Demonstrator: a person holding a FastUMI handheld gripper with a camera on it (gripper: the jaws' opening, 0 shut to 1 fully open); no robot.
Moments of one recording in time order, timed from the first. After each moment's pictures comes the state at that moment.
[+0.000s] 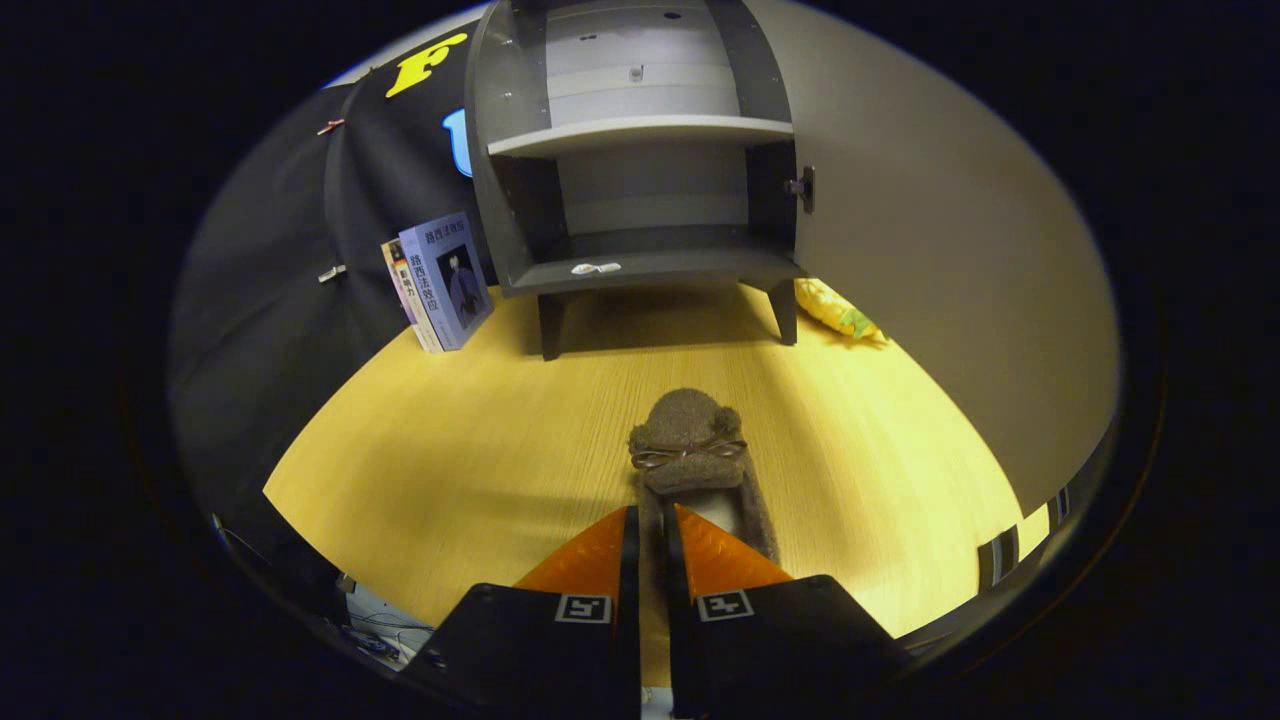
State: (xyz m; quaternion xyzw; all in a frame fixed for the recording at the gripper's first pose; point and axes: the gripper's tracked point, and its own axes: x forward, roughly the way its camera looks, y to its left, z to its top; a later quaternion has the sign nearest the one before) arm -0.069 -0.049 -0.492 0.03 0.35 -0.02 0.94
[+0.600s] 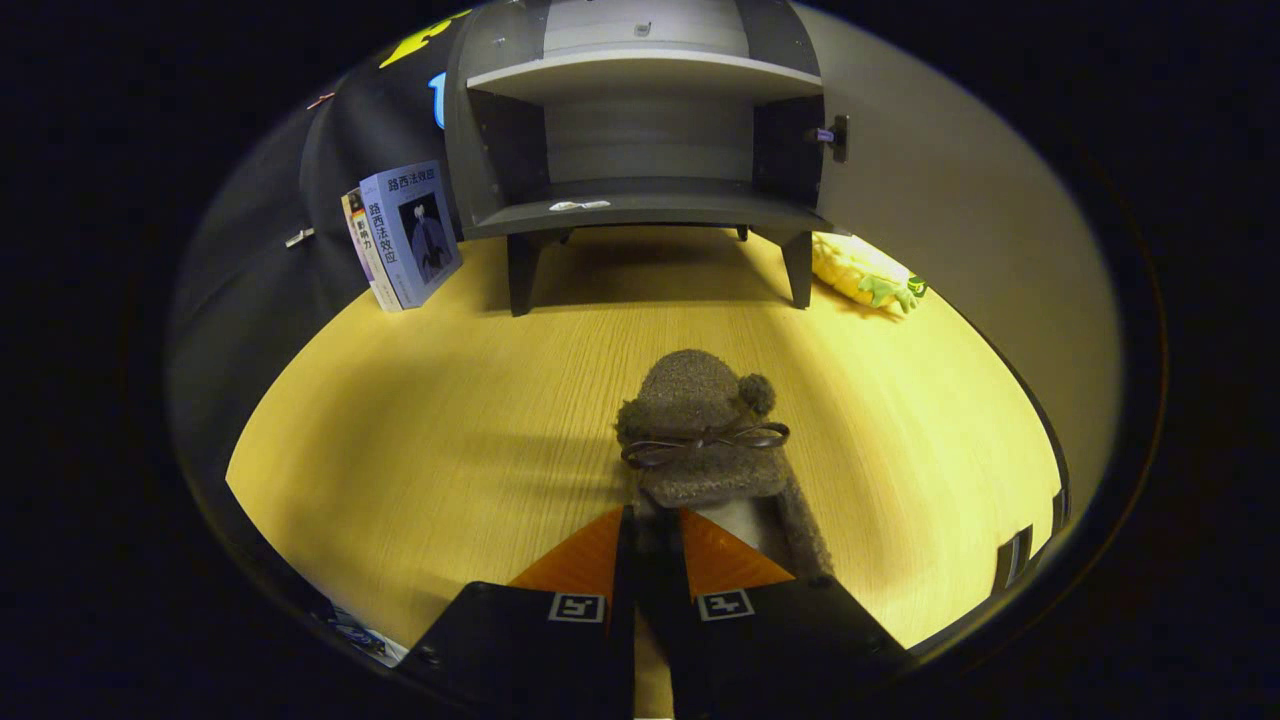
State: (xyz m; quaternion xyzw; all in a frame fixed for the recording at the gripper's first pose) arm -0.033 -0.051 -0.545 0.00 0.39 -0.04 0.92
